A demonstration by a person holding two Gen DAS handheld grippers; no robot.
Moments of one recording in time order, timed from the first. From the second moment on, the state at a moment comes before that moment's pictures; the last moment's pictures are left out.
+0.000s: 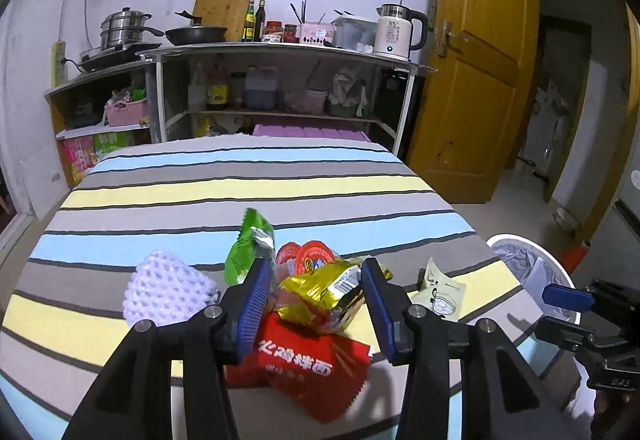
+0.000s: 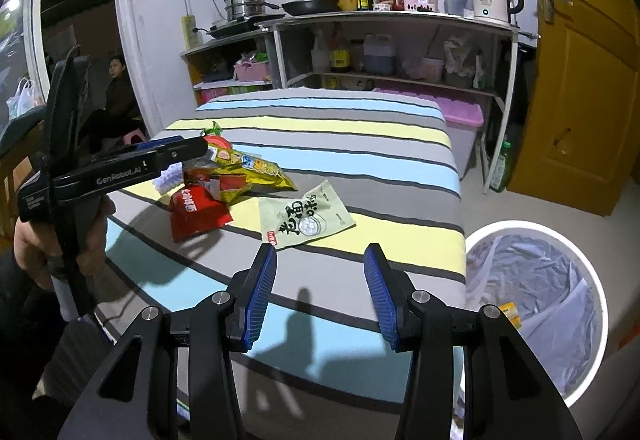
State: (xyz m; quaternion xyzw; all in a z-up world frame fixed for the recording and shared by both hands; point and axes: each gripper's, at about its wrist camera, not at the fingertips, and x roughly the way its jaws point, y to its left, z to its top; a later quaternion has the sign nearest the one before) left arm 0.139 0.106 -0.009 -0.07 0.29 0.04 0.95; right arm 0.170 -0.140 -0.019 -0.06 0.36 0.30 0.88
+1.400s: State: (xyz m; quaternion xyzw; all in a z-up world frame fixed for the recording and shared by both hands) left arm 0.115 0.108 -0.004 -0.11 0.27 0.01 0.96; right arm 0.206 -0.092 -0.034 -0.05 0.39 0.33 0.86
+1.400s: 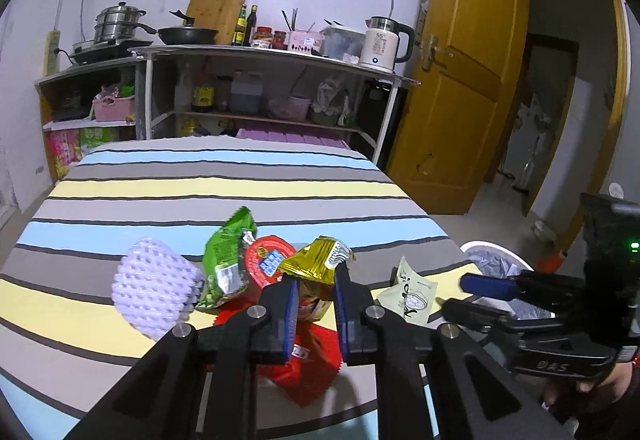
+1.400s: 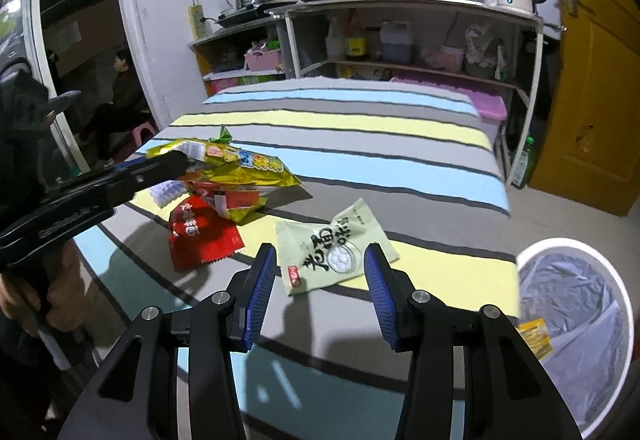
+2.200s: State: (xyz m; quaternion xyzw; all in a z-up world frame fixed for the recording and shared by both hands) left arm 0.107 0.119 -0.006 -0.12 0.26 0.02 0.96; right arm 0.225 -0.054 -0.060 -0.10 0.45 0.29 0.84
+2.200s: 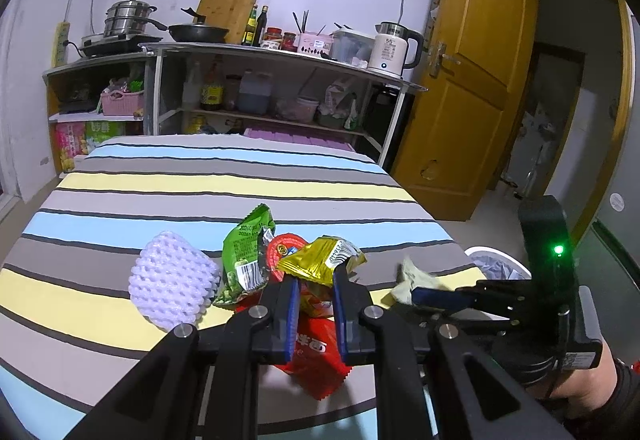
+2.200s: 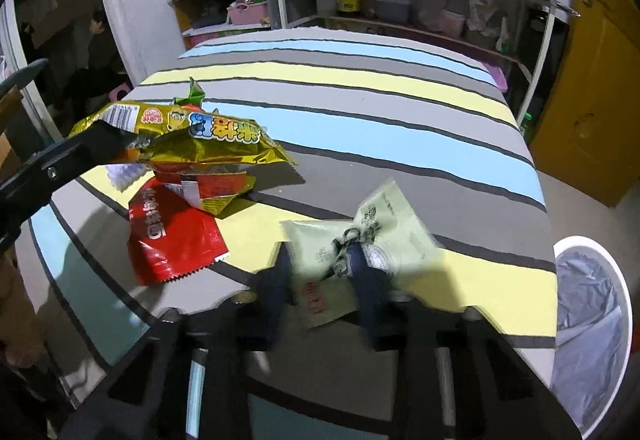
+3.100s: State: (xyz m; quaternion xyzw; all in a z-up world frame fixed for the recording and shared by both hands) left arm 0.093 0.069 0.028 -0.10 0.25 -0.02 0.96; right arm 0.180 -0.126 -0.005 -0.03 0.38 0.29 0.88
